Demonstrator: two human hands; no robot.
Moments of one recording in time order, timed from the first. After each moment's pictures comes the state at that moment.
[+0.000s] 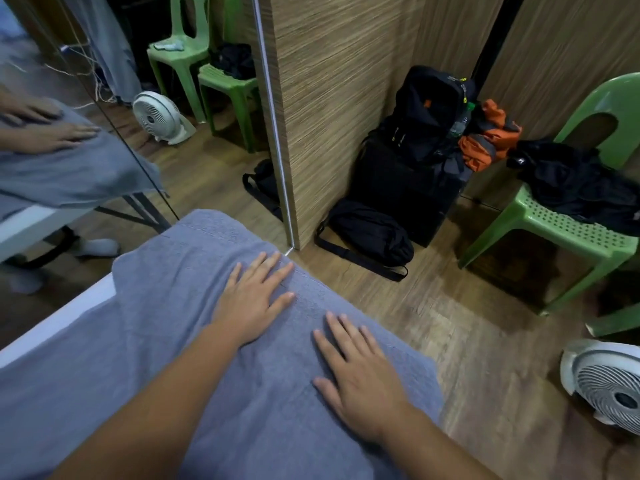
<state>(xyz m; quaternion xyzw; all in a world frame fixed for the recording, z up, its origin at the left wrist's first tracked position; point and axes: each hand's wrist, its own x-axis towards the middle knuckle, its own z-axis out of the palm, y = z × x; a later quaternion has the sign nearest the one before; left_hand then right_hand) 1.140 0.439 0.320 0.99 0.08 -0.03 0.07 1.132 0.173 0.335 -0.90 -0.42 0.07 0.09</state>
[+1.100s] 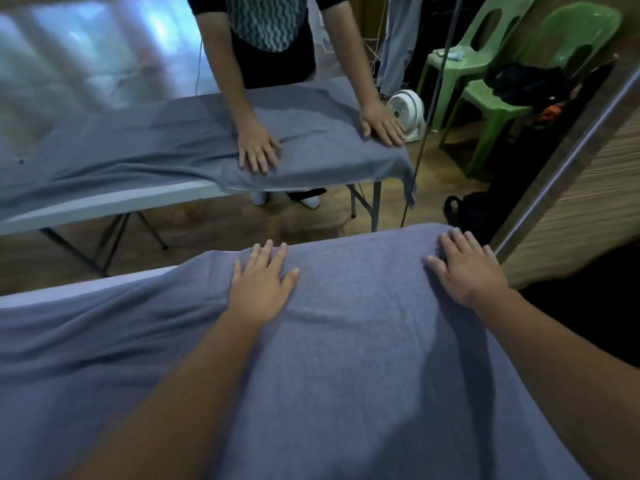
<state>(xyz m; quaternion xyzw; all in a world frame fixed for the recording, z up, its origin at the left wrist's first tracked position) 0.901 0.619 0.332 0.85 0.52 0.02 0.09 1.264 0.488 0.337 -0.84 -0.53 0.08 0.01</state>
